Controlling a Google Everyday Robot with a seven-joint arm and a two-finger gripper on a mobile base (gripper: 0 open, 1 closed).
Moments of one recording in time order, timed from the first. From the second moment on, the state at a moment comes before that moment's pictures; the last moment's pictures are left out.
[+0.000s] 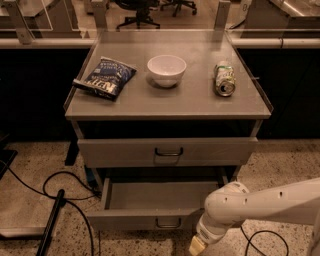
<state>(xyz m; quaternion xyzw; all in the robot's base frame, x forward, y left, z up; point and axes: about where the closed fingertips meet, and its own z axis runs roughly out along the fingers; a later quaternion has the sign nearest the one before) 0.377 -0.149 0.421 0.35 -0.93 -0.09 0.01</state>
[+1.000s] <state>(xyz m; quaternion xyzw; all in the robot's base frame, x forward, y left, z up) 0.417 -0.167 0.414 0.32 -0.94 -0.08 -0.01</state>
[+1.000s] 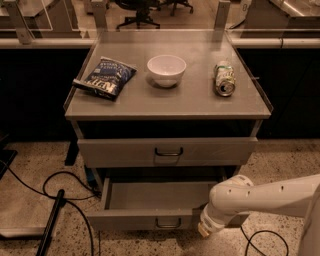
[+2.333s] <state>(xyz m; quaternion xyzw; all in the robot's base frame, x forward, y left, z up) 0.458 -0.159 0.417 0.34 -0.94 -0.07 -0.05</state>
